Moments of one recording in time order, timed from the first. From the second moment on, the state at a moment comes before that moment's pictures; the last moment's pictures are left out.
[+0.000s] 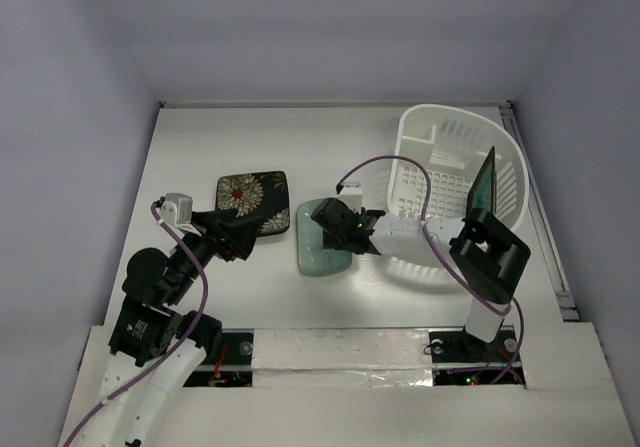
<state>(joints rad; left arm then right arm) -0.39 0.28 0.65 -0.32 0.16 -0.46 0.97 1.78 1.12 -0.35 0.49 0.84</state>
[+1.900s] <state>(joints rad) -0.41 0.18 0.65 -0.32 0.21 -0.46 0.12 1.28 1.31 -0.86 0.54 0.29</state>
